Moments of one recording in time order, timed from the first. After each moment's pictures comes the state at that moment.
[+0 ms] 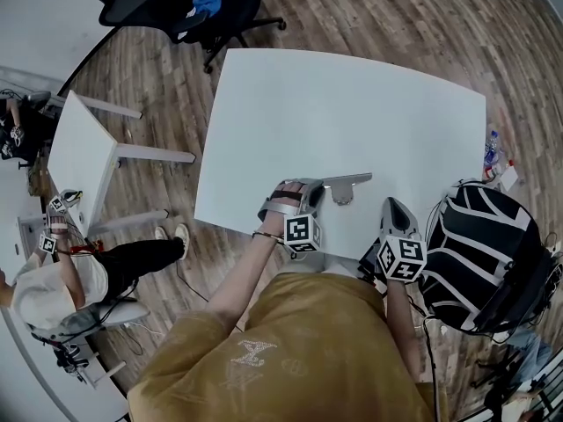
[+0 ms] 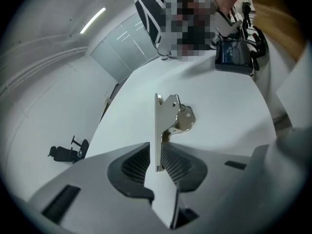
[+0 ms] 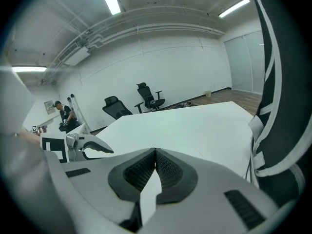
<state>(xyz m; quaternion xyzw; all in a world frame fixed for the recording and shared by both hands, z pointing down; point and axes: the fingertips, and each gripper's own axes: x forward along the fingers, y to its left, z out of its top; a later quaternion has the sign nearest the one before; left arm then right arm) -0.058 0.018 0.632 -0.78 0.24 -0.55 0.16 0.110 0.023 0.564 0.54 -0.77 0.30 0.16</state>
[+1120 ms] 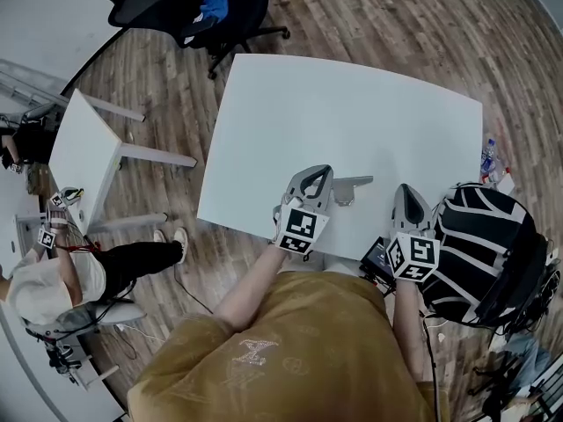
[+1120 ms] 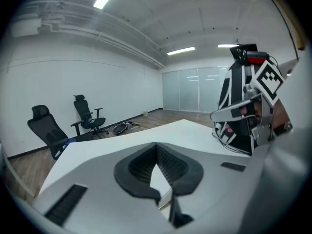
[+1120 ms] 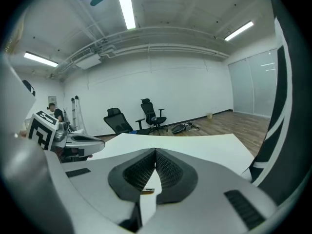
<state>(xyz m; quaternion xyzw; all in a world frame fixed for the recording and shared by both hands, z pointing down) -0.052 -0.027 0.494 -0.85 0.48 -0.22 -0.08 0.117 -0.010 0.475 0.56 -0.80 0.19 0.11</state>
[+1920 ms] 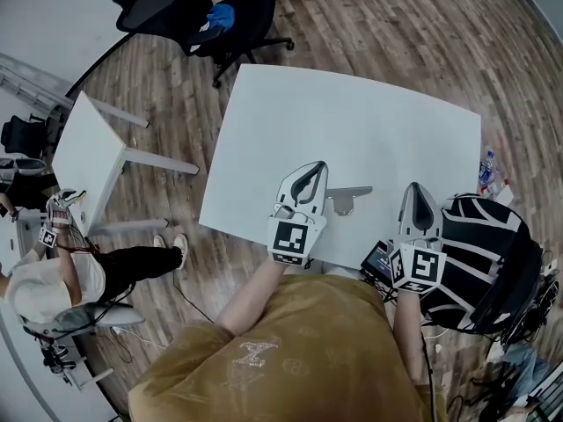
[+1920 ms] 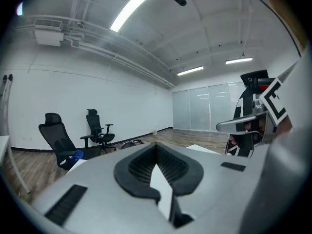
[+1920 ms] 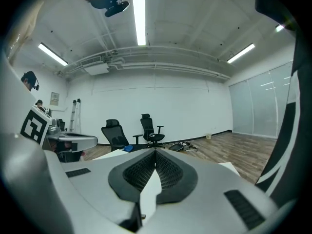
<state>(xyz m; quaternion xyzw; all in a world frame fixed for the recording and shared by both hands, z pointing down) -0.065 -0.042 0.402 -0.83 0.55 -0.10 -0.05 0.121 -0.028 0.395 0.58 -0.80 0.09 0.06</state>
